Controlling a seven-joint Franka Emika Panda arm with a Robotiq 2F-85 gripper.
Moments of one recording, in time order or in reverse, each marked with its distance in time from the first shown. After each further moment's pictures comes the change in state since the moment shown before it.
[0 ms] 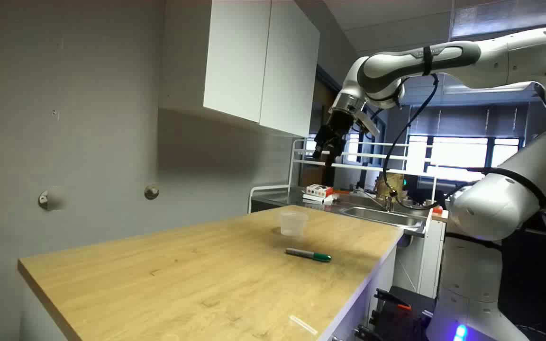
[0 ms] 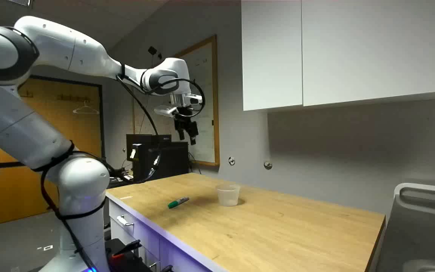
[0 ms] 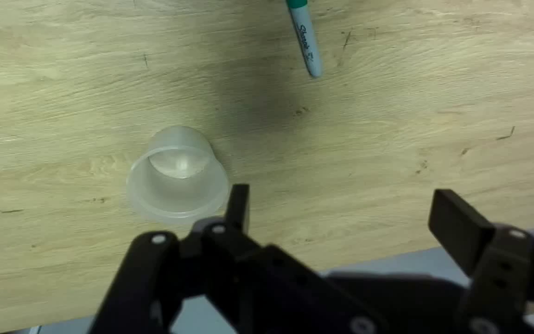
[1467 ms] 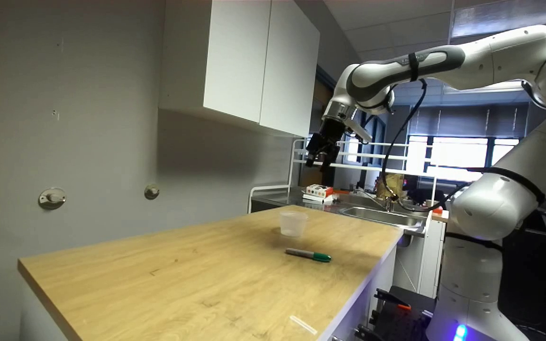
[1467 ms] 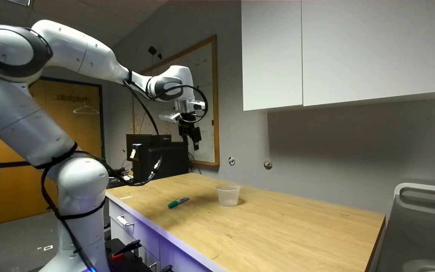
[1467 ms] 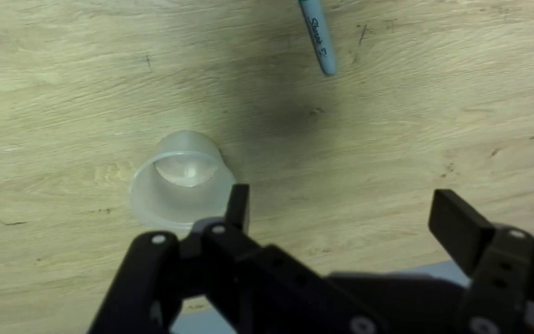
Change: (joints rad) arm -0.025 0.089 0.038 0.001 -0.006 0.060 0.033
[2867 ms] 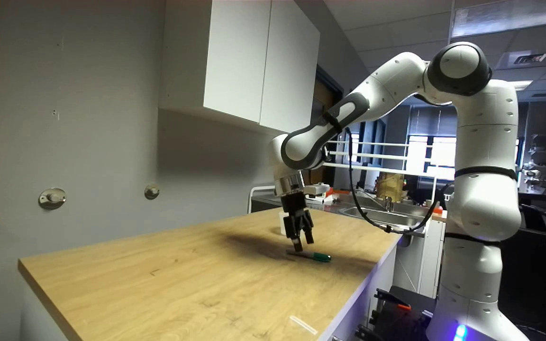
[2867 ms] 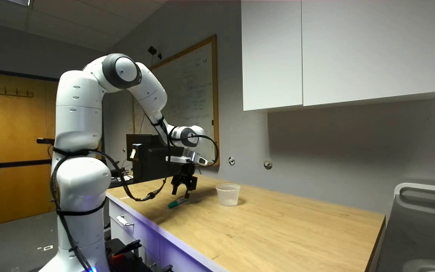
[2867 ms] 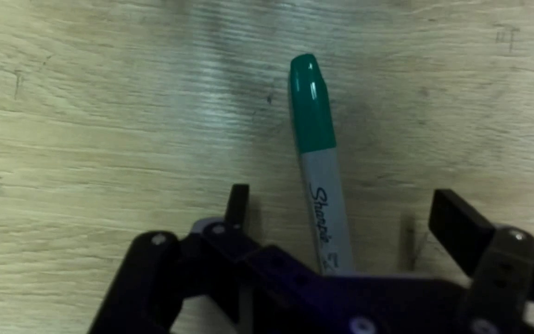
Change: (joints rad) arm 0.071 0.673 0.142 0.150 -0.113 -0.109 0.014
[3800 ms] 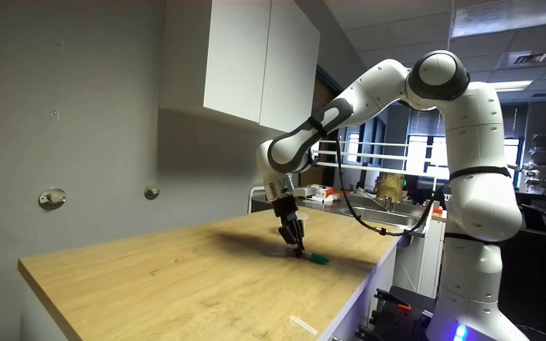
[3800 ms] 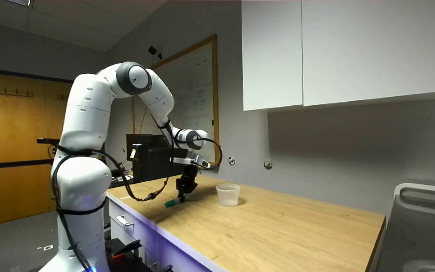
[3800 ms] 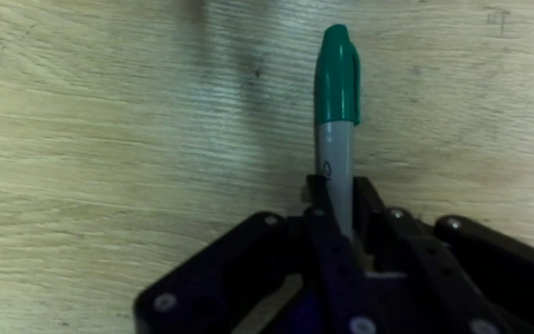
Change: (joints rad) arm 0.012 0.123 -0.001 0.126 -0.001 -0.084 -0.005
